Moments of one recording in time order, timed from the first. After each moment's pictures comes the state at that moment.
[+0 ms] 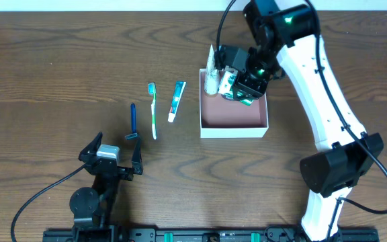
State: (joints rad) left arm 0.03 0.01 0.02 -0.10 0.21 0.04; right arm 0.37 2.03 2.16 -1.59 -0.25 -0.81
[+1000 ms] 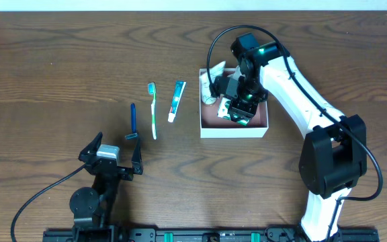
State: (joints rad) left arm 0.03 0.01 0.02 -0.10 0.21 0.04; right arm 0.39 2.03 1.70 -1.24 -0.21 -0.86
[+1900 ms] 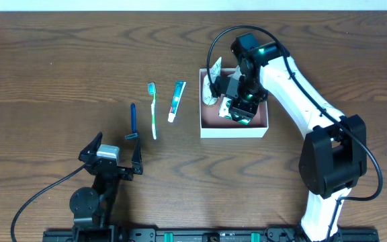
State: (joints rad) left arm 0.03 0.01 0.02 -0.10 0.21 0.04; right arm 0.39 2.03 1.70 -1.24 -0.18 -0.86
